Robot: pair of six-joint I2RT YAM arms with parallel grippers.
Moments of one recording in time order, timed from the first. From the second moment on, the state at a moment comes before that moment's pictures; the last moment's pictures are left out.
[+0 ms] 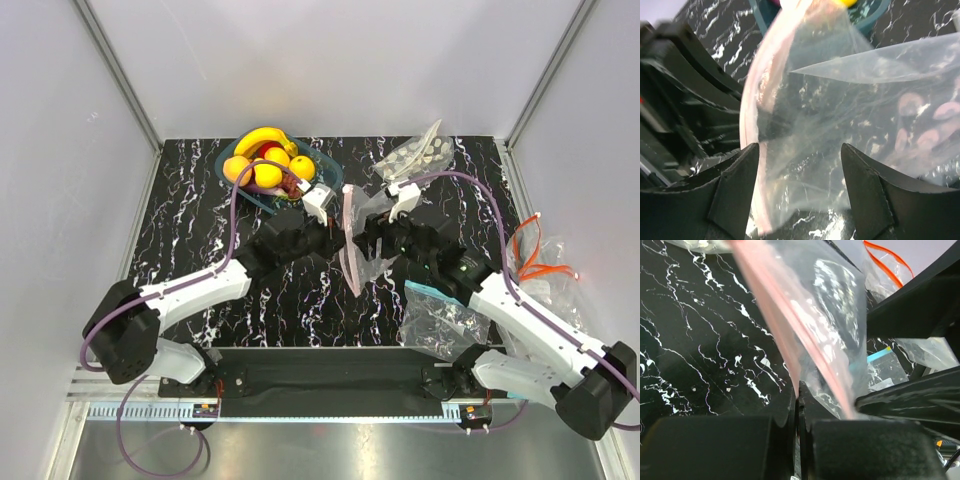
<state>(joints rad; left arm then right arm) -0.81 1.38 0.86 0.28 0.13 -0.38 0.68 1.04 0.89 -0.21 0.02 0.26</state>
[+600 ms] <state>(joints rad) -0.81 1.37 0.86 0.28 0.13 -0.37 0.69 1.06 0.89 -0.23 -0.12 0.24</state>
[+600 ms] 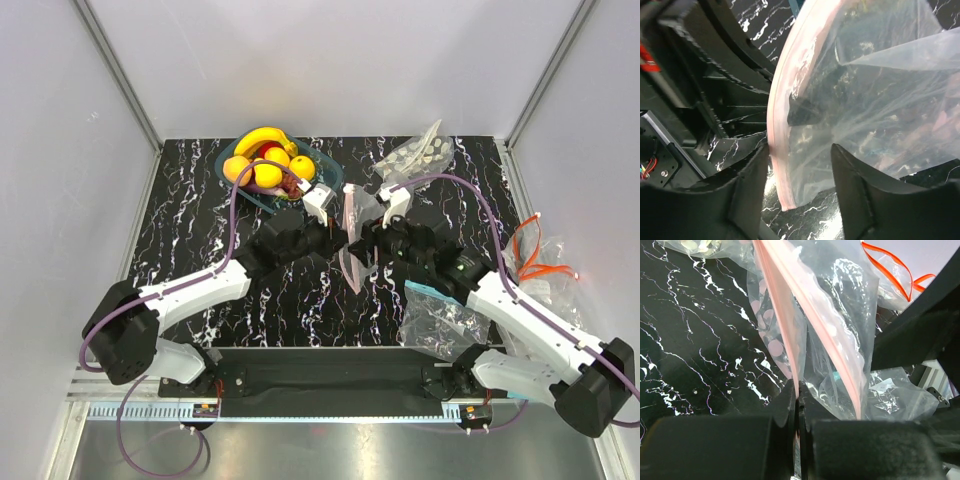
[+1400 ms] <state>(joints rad) -0.67 1.68 0.98 0.03 0.01 -0.39 0.69 1.43 1.24 -0.47 0.17 0.29</state>
